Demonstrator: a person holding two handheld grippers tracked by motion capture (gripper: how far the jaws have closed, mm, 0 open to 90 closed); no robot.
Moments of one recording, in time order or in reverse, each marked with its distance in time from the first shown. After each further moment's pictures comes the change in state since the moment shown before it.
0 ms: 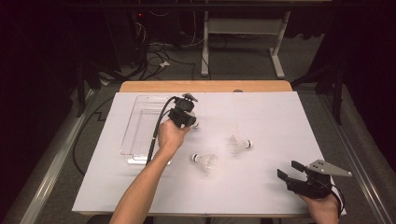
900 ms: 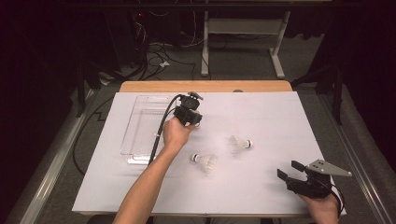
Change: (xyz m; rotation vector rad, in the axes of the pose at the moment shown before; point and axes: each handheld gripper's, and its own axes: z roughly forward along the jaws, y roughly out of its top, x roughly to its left) left arm -0.014 0.011 0.006 -0.042 -0.017 0.041; right arm 0.000 0.000 0.000 -0.003 -0.002 0.001
